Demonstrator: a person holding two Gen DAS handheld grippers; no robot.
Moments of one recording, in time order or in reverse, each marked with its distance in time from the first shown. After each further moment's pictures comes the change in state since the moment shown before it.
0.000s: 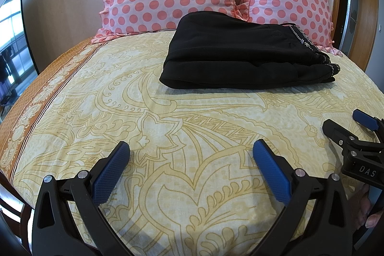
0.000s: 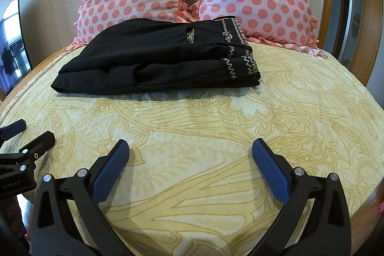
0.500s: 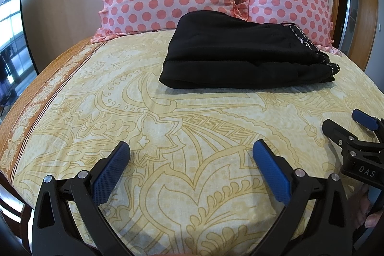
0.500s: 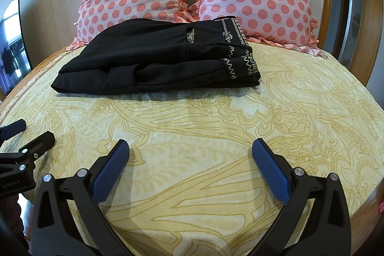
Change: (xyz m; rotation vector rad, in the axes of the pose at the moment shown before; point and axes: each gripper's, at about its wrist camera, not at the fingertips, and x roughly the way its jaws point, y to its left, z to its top) left arm 0.000 0.001 0.002 -0.002 0.005 -0.002; right arm 0.000 0.000 0.000 0.000 -0.001 0.000
